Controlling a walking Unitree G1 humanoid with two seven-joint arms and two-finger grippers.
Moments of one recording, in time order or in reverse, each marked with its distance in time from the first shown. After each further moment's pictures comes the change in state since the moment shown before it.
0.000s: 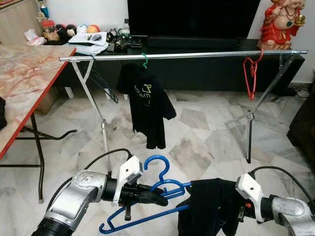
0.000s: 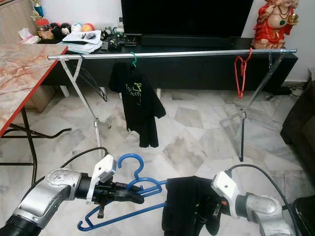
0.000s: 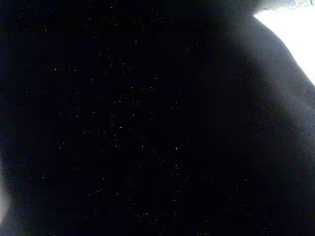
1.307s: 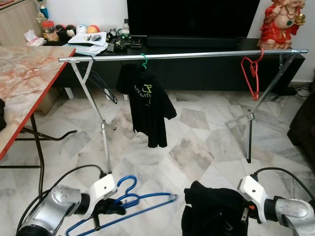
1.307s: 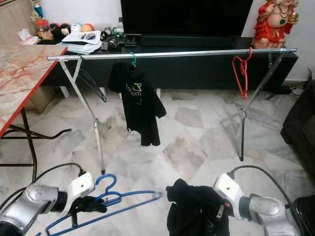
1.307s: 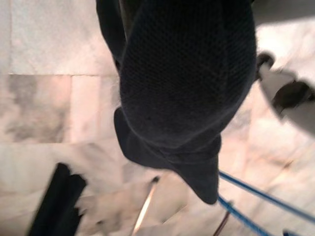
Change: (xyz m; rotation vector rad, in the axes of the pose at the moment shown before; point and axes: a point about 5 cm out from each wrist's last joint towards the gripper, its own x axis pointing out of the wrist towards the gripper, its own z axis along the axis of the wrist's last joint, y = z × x) left arm -0.061 0.028 -0.110 -0.062 0.504 0.576; right arm -0.003 -0.004 -0.004 -0.009 0.023 -0.117
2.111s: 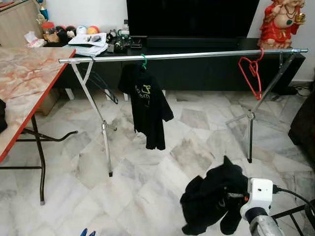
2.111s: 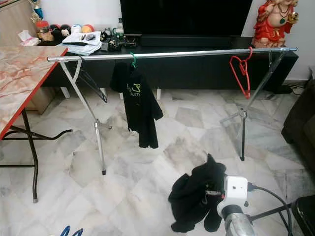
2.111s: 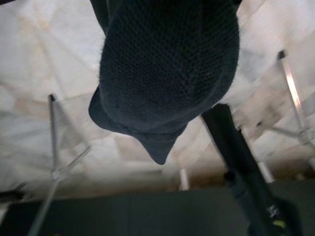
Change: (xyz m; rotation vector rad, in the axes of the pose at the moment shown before) left arm 0.000 -0.090 -0.143 -0.567 0.408 0.562; right arm 0.018 0.033 0.001 0.431 -0.306 -0.873
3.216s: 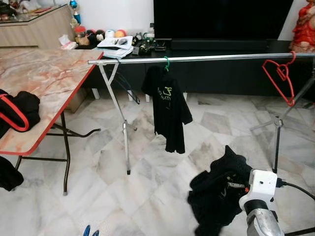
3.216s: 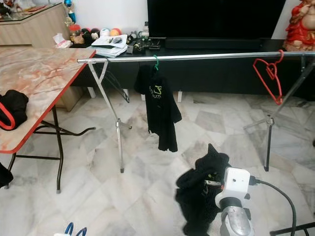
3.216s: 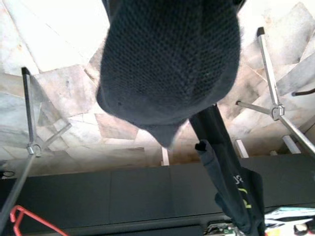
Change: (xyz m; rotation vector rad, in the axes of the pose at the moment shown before) left arm 0.006 -0.023 0.017 -0.133 0.021 -0.019; right arm -0.001 0.012 0.021 0.016 -0.075 -0.032
